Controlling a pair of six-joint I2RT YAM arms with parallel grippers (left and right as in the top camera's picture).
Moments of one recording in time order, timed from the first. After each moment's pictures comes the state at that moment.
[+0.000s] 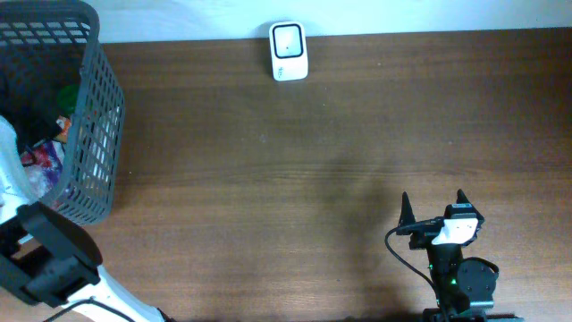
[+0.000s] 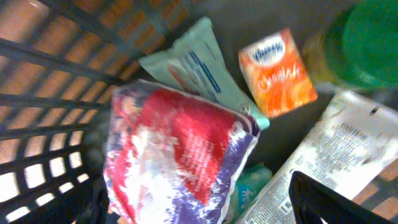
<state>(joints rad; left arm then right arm) 0.56 2.02 1.93 -1.09 -0.17 -0.14 -0.02 0.01 0.01 -0.08 -0.01 -0.03</state>
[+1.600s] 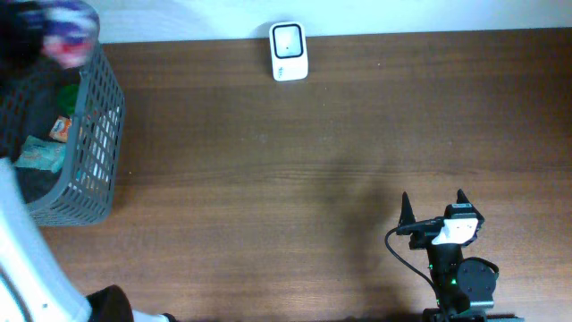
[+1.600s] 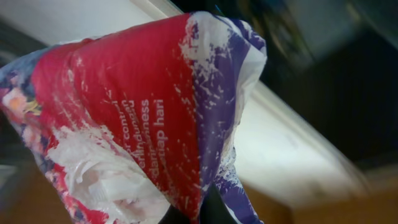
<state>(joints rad) 0.32 1.65 2.29 -1.03 0.56 -0.57 -0.02 0.01 0.01 -0.08 -0.01 -0.03</state>
